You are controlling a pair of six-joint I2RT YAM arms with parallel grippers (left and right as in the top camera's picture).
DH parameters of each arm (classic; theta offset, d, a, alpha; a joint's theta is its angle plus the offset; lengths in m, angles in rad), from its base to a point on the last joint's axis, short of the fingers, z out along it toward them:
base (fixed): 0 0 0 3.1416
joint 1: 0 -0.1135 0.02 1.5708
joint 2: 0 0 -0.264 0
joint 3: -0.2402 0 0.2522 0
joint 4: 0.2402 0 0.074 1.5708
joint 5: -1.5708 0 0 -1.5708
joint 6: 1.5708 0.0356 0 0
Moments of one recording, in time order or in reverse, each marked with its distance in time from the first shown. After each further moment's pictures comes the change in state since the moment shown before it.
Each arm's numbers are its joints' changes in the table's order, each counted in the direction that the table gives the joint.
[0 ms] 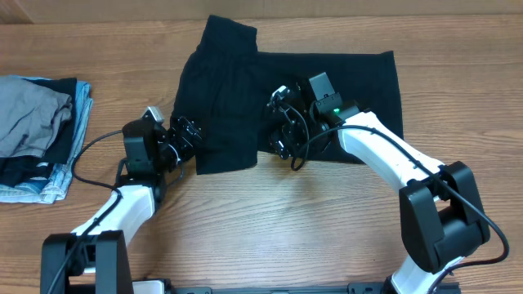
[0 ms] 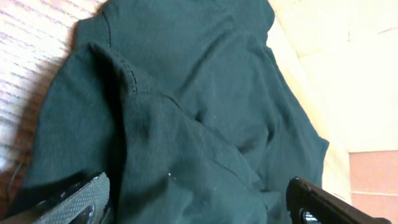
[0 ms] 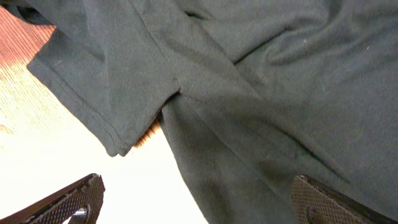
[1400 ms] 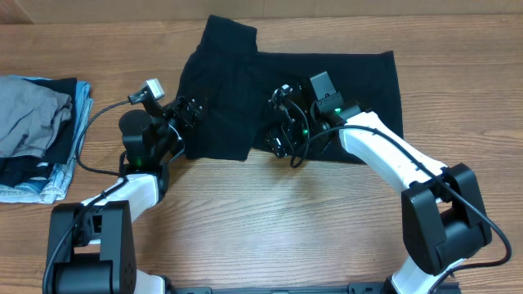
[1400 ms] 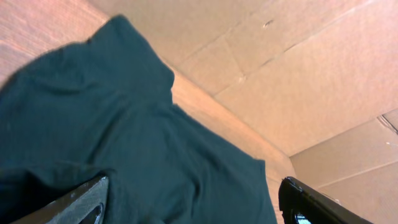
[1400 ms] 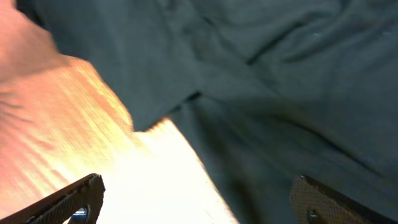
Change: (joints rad) left arm 0.010 0.135 -0.049 -0.488 -0.104 -0.003; right arm 0.000 -0.011 -0.003 0.005 0.073 0.124
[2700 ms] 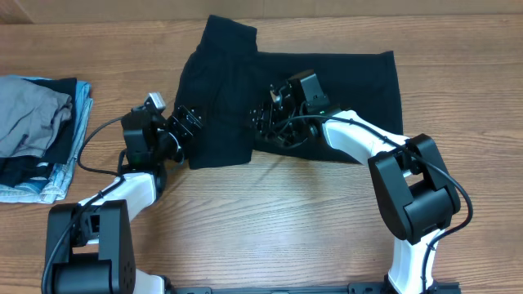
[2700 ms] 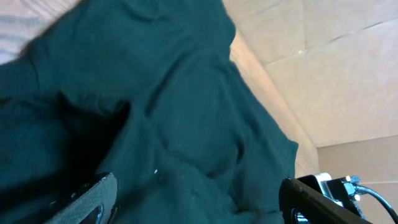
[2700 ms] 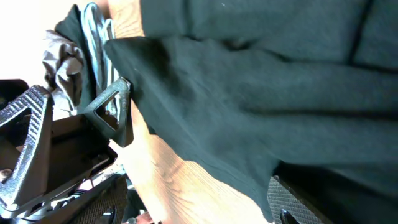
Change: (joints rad) left arm -0.023 0.002 -0.011 0.298 0.002 -0.021; right arm 0.000 0.210 -0.007 -0.393 0.343 0.930
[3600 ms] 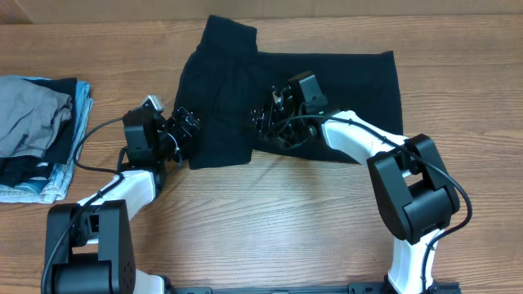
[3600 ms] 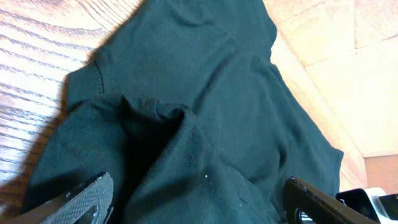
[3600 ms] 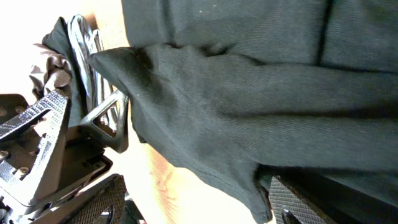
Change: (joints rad) left arm 0.000 0.000 -0.025 0.119 0.115 0.090; right arm -0.008 0.002 0.000 0.002 -0.047 0.032
